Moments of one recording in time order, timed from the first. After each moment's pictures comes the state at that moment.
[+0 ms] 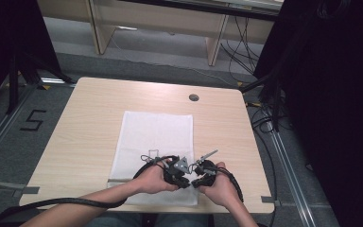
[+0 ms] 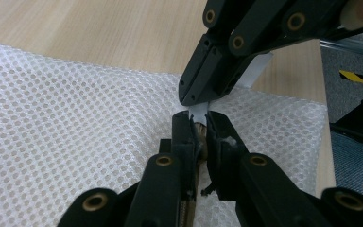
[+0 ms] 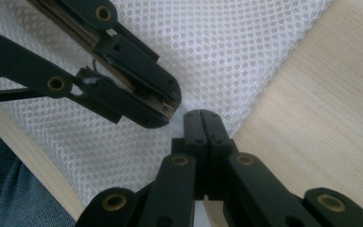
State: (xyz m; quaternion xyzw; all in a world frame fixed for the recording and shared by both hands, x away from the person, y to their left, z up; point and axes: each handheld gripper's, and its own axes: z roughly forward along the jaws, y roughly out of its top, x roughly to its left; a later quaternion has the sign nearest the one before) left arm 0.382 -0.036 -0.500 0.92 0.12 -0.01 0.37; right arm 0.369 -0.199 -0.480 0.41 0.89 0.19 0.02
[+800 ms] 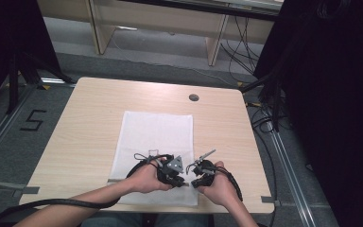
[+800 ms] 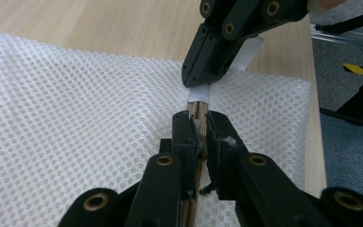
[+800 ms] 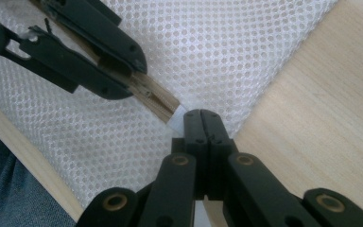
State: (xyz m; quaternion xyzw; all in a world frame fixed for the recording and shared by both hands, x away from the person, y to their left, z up) left arm 0.379 -0.016 -0.491 0.92 0.11 0.01 0.37; right arm 0.369 -0.196 -0.479 0.41 0.90 0.17 0.02
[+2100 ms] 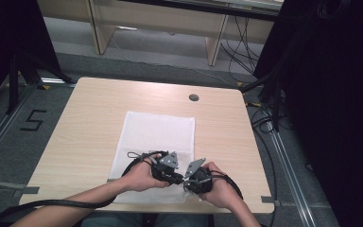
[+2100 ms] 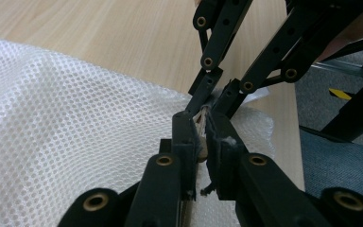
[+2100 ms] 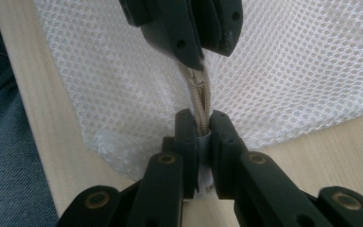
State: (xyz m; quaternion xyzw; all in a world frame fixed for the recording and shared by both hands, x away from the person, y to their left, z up) left arm 0.379 -0.003 -0.482 0.90 0.13 -0.01 0.42; right arm 0.360 -0.185 -0.483 0.17 0.96 0.19 0.07
